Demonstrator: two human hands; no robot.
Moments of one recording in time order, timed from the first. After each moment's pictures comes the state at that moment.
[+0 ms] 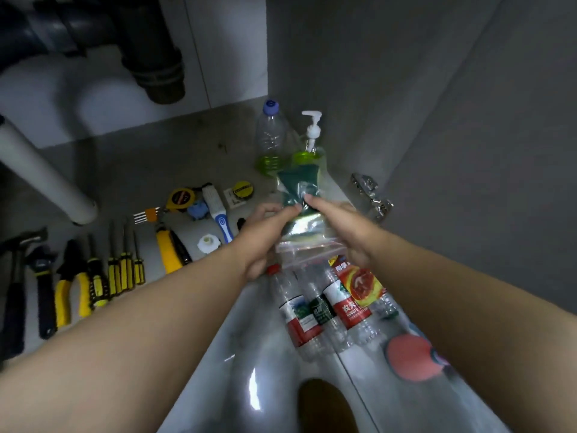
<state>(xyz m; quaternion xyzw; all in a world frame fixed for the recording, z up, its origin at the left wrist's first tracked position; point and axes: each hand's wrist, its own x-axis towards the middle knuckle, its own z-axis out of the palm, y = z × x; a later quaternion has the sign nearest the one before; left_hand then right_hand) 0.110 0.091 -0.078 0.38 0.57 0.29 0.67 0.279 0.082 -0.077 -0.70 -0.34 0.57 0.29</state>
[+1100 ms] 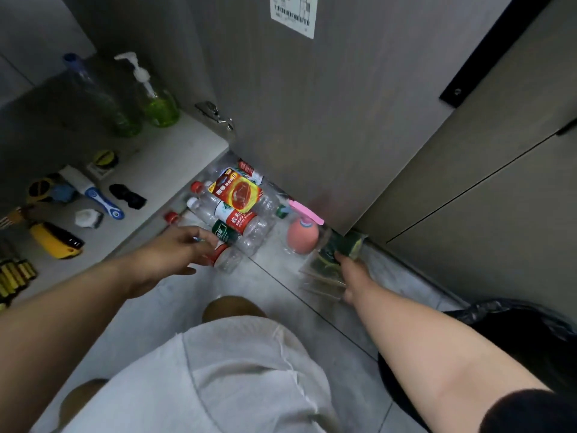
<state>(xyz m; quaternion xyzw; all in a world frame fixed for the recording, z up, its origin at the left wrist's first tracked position) 0.123 -0.051 -0.053 0.62 0.51 -0.10 0.58 0.386 -0.259 -0.195 -0.72 0.18 0.46 0.49</state>
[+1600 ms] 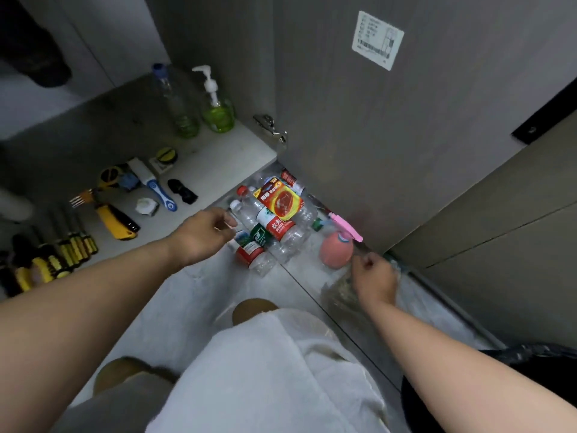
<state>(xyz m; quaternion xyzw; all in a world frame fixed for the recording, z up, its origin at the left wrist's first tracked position) 0.100 -0.034 -0.035 0.76 0.52 -0.04 0.39 0.352 -0.234 -0.137 -0.91 -0.17 0.21 0.31</state>
